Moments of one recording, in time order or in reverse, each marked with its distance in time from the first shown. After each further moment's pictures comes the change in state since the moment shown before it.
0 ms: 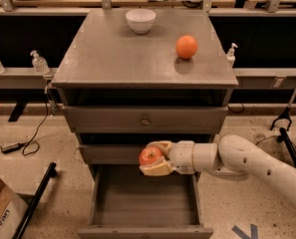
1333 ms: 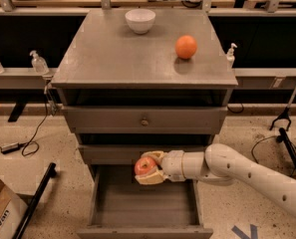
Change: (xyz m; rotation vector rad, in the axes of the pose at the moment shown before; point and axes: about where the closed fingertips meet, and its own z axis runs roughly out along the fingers) arm 0.062 -0.006 0.037 -0.021 0.045 -0.008
